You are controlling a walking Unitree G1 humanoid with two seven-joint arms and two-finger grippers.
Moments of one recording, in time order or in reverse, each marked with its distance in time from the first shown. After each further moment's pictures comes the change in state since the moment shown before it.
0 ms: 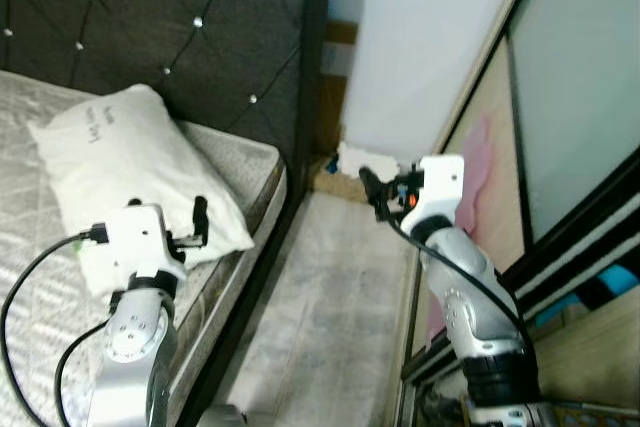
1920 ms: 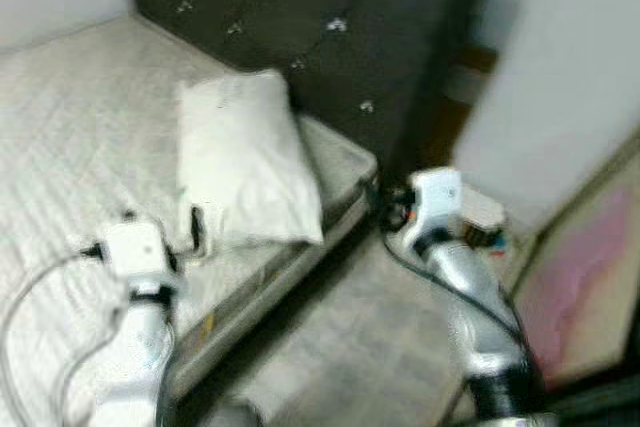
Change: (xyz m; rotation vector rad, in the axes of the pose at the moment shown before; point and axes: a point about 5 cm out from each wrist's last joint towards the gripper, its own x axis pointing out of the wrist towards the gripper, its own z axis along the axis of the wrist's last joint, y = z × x) left arm -0.009 0.010 -0.006 0.058 -0.030 0.087; right arm -0.003 0.018 -0.011 -0.067 -0.062 0.117
